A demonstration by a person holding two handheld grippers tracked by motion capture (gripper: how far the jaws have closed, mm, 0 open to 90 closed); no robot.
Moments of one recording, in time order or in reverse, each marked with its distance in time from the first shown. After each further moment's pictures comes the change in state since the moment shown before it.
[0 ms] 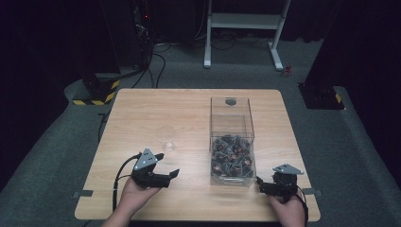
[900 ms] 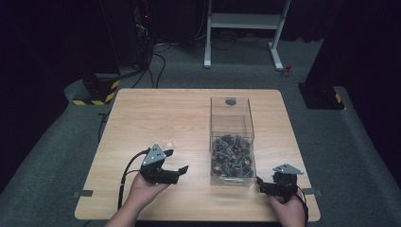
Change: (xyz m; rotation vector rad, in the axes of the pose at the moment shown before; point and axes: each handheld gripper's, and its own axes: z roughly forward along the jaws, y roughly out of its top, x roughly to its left) left arm -0.011 0.022 0.015 -0.032 -0.052 0.013; right arm 0.000 0.000 0.000 0.001 0.001 0.001
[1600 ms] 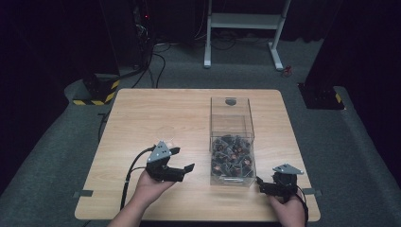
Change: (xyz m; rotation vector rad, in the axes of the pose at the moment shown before) left arm -0.006 0.012 0.011 -0.029 -0.048 -0.010; right arm 0.000 0.000 0.000 0.000 0.001 -0.001
